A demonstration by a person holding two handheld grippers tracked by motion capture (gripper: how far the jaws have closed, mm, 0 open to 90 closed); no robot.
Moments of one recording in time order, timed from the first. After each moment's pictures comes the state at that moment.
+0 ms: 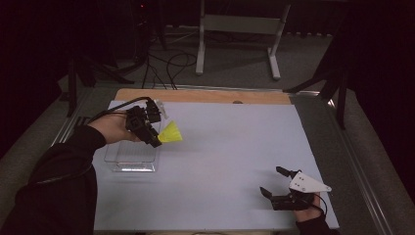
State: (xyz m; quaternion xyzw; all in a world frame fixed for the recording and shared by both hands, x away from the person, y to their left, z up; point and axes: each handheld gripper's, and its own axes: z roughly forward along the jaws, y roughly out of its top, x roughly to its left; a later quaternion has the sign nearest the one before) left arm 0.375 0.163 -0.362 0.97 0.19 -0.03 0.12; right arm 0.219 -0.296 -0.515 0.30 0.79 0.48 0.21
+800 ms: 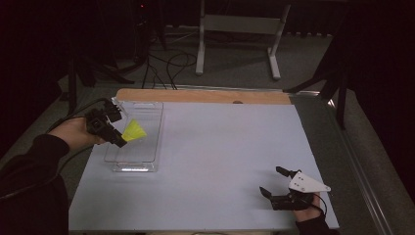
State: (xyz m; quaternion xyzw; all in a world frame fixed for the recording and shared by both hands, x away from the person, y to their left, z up) left arm 0.371 0.260 -0.376 0.94 0.33 -0.02 0.10; right arm 0.219 -0.295 -0.515 0.31 0.80 0.48 0.21
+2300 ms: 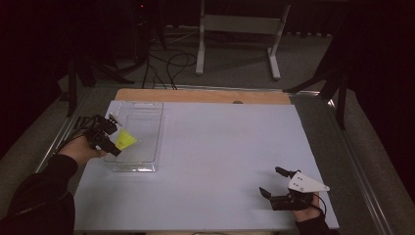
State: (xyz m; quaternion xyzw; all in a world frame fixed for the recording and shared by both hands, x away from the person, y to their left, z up) left arm 0.367 0.276 -0.446 0.89 0.45 0.00 0.06; right arm 0.219 -0.294 -0.516 0.31 0.80 0.47 0.21
